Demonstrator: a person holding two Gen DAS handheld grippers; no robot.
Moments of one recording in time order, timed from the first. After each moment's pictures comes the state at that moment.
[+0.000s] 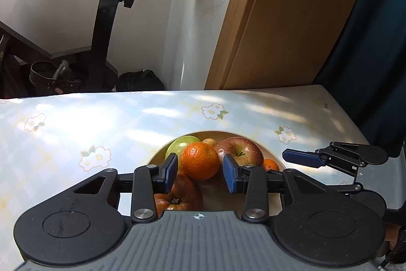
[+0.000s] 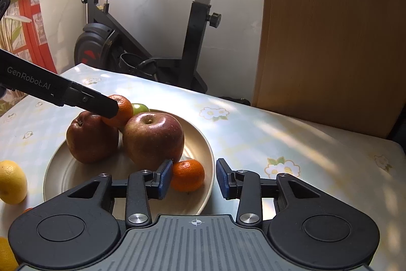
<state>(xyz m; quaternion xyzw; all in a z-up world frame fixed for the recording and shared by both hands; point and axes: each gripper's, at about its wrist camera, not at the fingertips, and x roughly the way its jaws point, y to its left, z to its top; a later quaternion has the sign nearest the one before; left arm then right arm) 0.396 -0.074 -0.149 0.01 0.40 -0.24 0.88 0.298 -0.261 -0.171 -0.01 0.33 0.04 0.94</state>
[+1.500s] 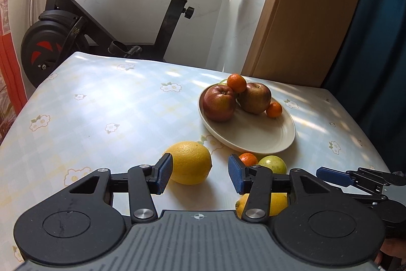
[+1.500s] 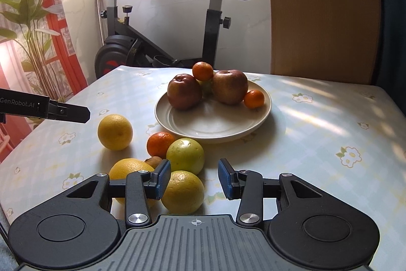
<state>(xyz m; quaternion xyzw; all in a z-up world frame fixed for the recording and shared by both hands) 0.216 0.019 -0.140 -0.04 0.36 -0.14 0.92 0.129 -0.175 -0.160 0.05 0.31 0.03 0.95</state>
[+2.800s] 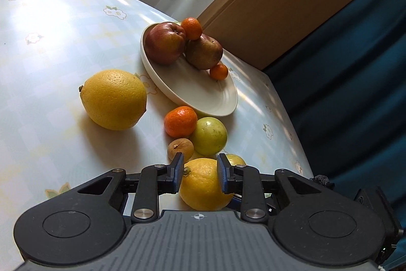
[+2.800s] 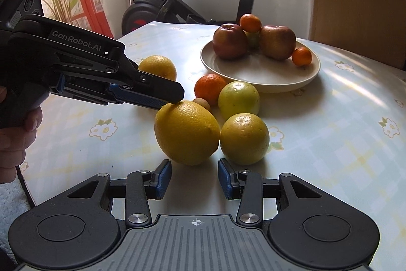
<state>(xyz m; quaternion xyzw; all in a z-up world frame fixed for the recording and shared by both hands) 0.235 0.016 -0.203 -0.21 0.44 -0.30 0.82 0.122 -0.138 -0.191 0.02 0.38 0.10 0.92</state>
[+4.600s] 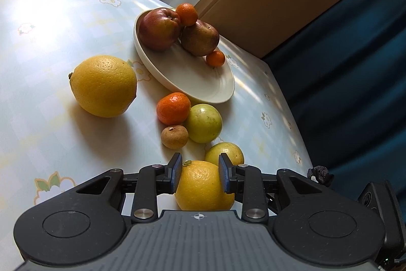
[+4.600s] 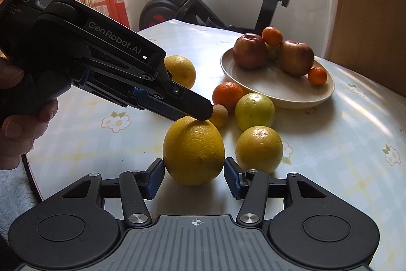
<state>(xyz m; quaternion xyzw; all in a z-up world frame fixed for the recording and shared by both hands) 0.235 0.011 -0.207 -0.22 0.46 -0.31 0.80 0.117 -0.125 -0.186 -0.03 0.37 0.14 0.92</state>
